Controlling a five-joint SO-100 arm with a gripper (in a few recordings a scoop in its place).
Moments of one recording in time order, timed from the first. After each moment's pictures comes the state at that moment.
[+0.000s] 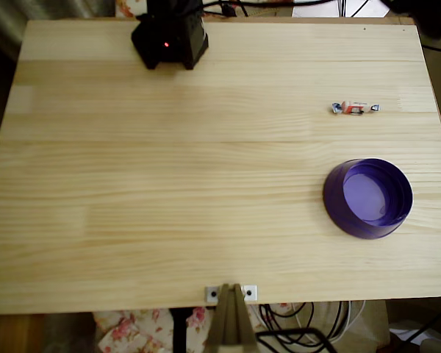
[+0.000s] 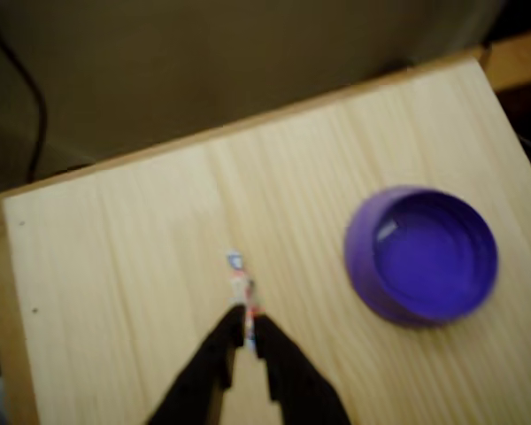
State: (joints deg) arm -65.5 103.2 88.2 53.5 -2.8
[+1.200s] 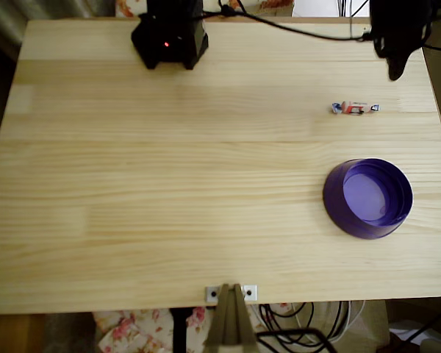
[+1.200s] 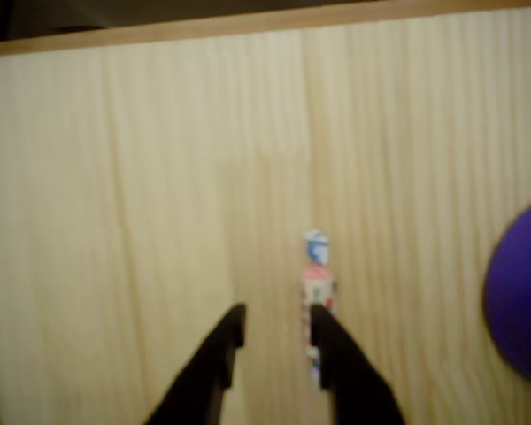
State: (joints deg) arm -72.0 79.8 86.4 49.1 -5.9
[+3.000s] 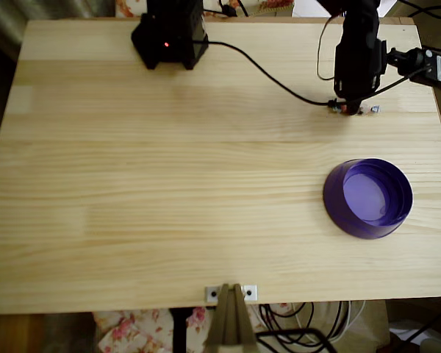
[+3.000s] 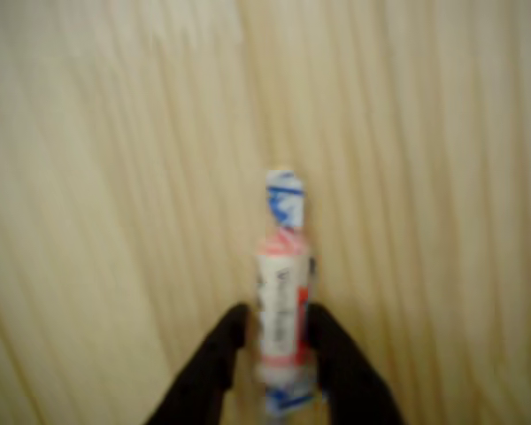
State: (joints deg) arm -68.2 74.7 99.1 38.4 -4.1
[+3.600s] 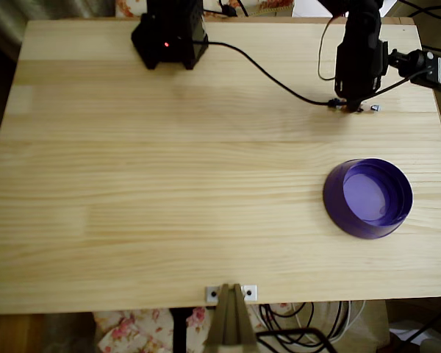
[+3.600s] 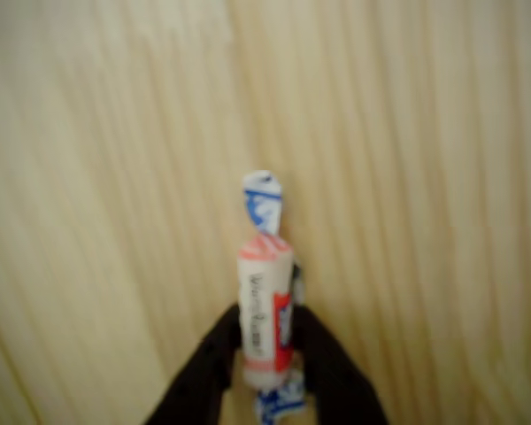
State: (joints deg) arm -67.1 74.2 97.6 40.6 -3.4
